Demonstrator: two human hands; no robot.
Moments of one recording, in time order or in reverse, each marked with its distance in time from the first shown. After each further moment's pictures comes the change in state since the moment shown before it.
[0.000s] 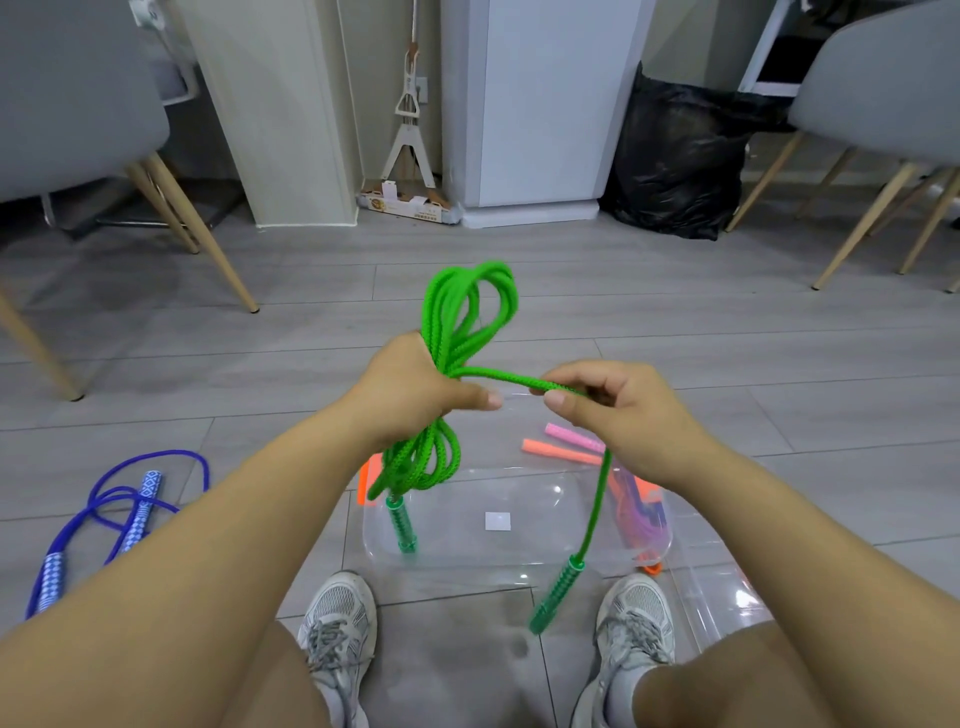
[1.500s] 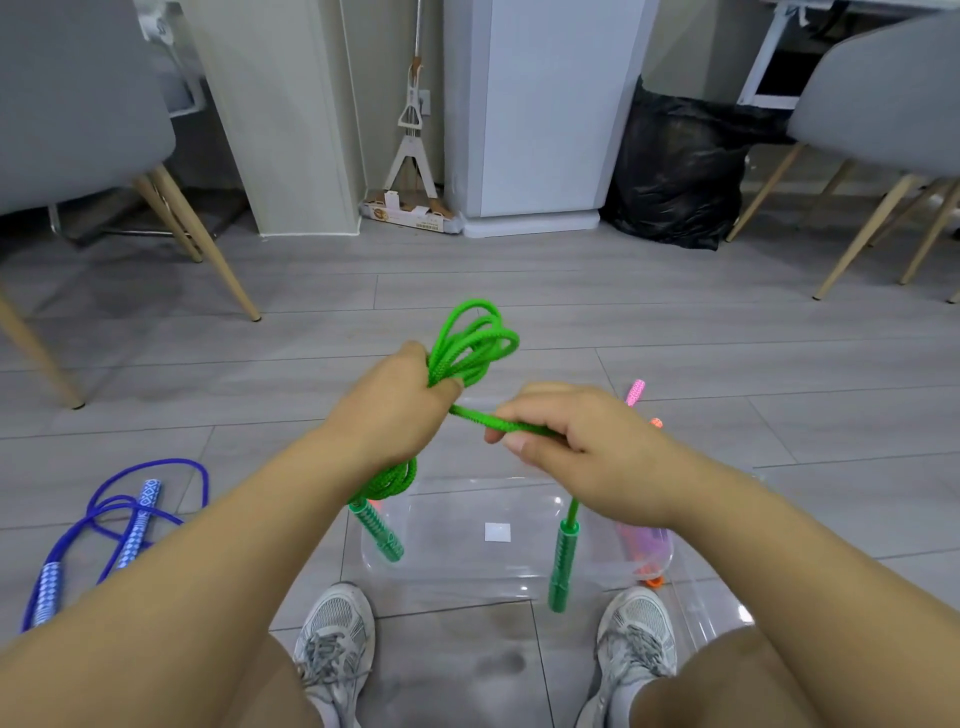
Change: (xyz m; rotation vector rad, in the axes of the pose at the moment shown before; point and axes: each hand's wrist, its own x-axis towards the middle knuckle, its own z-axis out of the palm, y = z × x) left_hand 0.001 -0.008 -0.003 0.448 0.127 -0.076; right_hand -0.009 -0.044 0.013 -0.440 -0.301 -0.252
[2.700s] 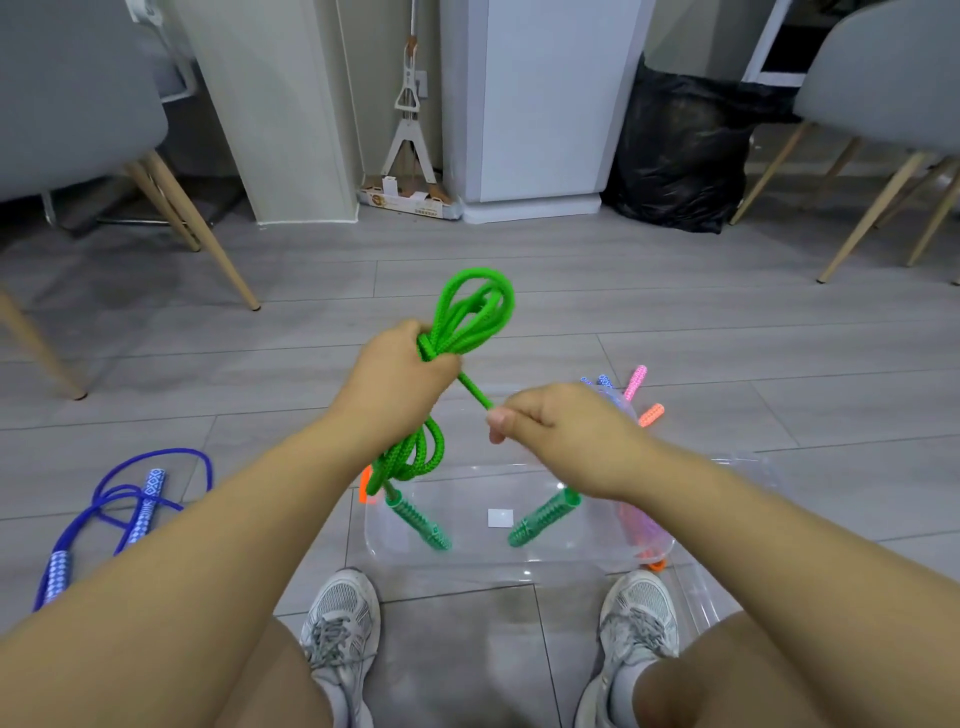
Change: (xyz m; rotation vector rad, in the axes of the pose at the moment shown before) left_hand 0.014 -0.008 0.006 -0.354 0.101 0.017; right_hand 0.016 0.018 0.021 -0.065 -0.008 0.319
